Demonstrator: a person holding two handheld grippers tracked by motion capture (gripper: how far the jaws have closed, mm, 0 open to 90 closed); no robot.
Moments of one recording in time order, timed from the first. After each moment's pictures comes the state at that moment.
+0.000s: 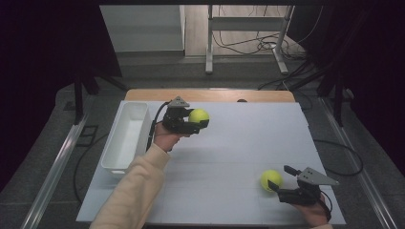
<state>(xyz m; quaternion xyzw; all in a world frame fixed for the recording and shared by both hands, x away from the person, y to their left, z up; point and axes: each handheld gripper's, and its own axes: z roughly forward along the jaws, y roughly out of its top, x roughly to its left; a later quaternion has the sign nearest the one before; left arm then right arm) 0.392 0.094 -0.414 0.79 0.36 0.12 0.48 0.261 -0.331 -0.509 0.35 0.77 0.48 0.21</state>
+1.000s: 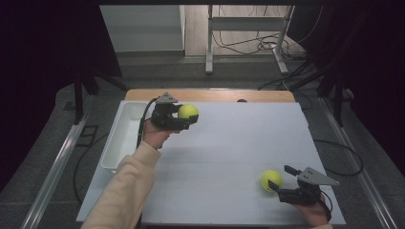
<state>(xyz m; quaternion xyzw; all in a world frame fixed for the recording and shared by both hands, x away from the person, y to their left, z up) 0.390 0.123 -0.403 0.78 0.39 0.14 0.48 0.261 -0.331 -0.509 0.35 0.77 0.48 0.21</state>
